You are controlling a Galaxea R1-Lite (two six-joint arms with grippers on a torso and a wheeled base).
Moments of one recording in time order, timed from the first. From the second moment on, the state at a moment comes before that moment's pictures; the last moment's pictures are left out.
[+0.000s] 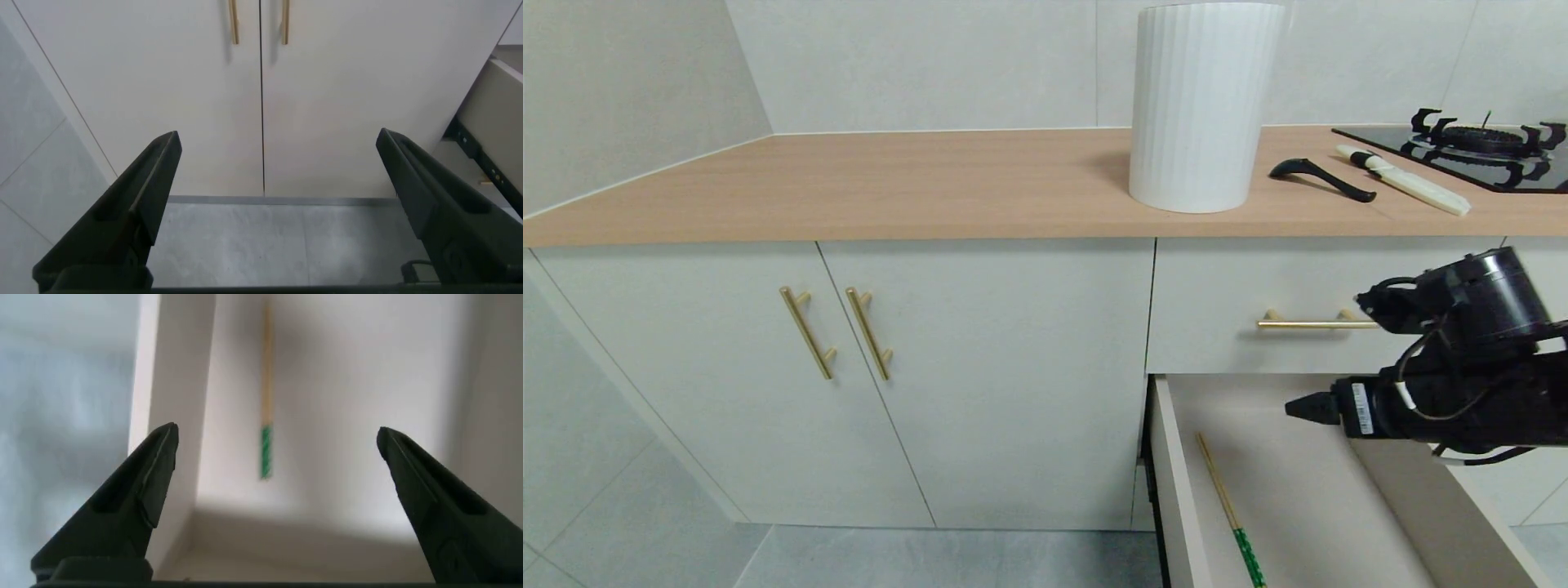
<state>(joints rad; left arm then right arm) 0.01 0.00 0.00 0.00 0.00 0.00 0.34 1.55 -0.89 0.08 -0.12 0.24</state>
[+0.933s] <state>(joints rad) 0.01 0.00 0.00 0.00 0.00 0.00 0.26 1.39 -0.89 0.08 -0.15 0.18</state>
